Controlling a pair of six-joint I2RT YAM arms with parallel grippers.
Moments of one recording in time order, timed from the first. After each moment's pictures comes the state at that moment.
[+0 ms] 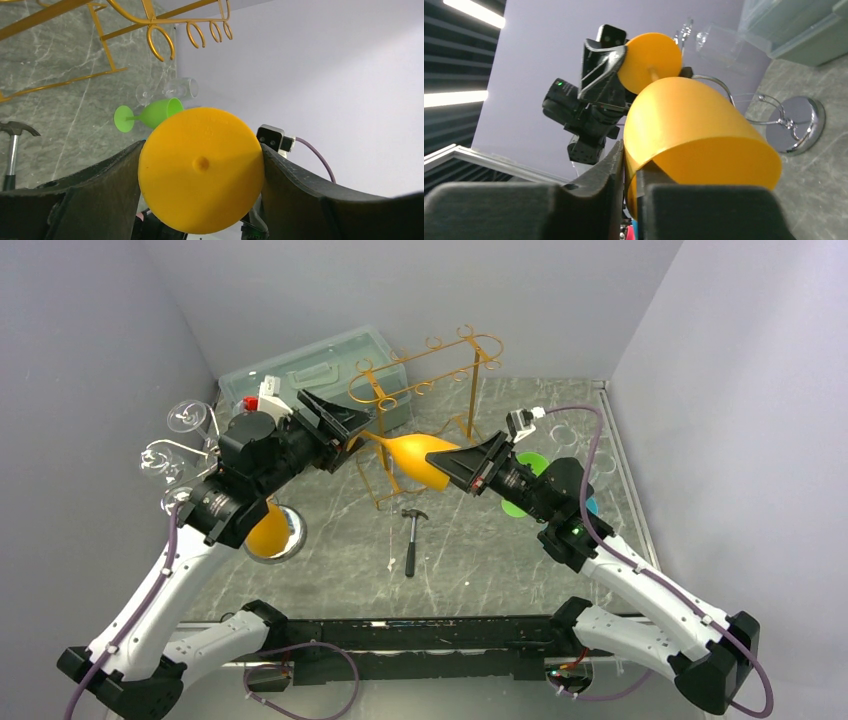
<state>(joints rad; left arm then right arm) -0.53 0.96 1.22 -0.40 0.09 -1.22 0.72 0.91 0.81 0.30 -0.25 1.32</state>
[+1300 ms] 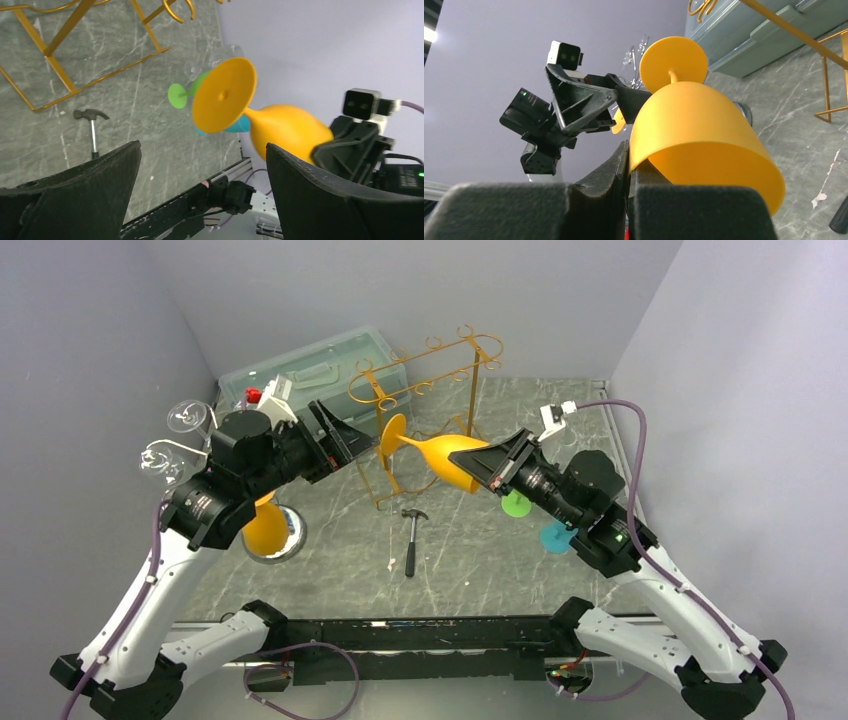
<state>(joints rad) -0.53 0.95 1.32 -0.63 0.15 -0.93 0.74 0.82 1.01 -0.14 -0.12 1.14</state>
